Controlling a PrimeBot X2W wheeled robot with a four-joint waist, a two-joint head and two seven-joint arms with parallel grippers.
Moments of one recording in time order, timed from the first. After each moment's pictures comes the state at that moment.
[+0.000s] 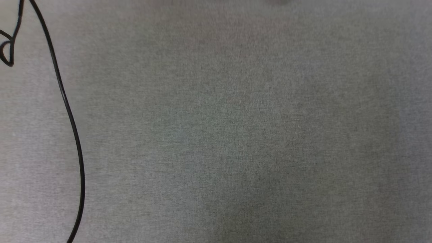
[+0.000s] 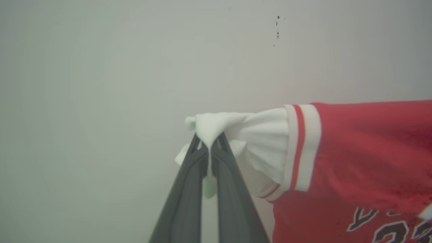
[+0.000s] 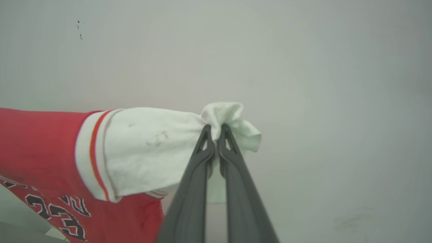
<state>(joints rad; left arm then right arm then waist) -1.55 0.50 -0.51 0.75 -0.64 0.08 -0.06 -1.51 -0.26 0.02 0.63 0.24 0.13 0.25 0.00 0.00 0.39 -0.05</state>
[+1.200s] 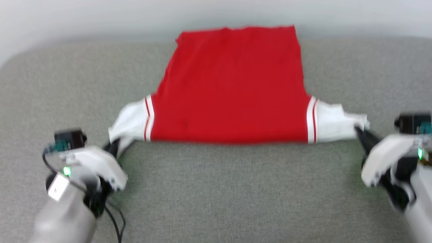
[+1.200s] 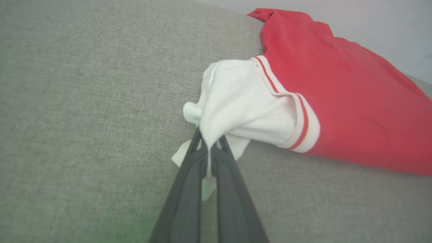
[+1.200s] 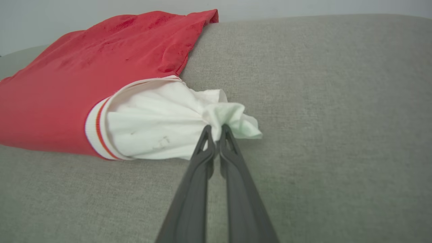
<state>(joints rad) -0.66 0.36 -0.52 0.99 -0.90 -0.12 -0.18 -0.54 -0.38 0.26 0.67 0.59 0.13 0.05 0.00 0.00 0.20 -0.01</state>
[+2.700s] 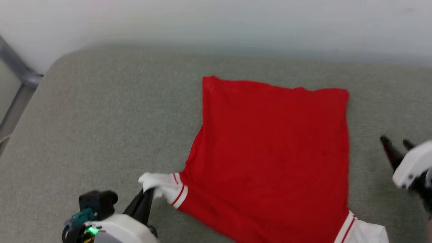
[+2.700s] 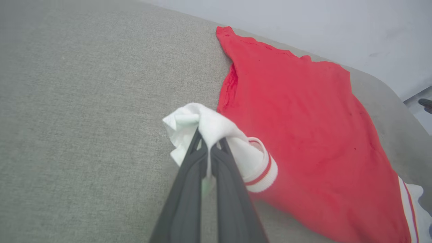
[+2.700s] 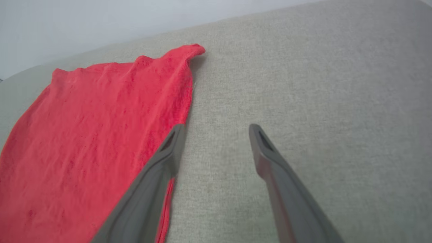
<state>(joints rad) 0.00 0.56 -0.55 -0.18 -0.85 0.35 -0.04 -0.28 -0.24 -0.22 0.32 0.40 0.13 0.41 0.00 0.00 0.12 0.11</state>
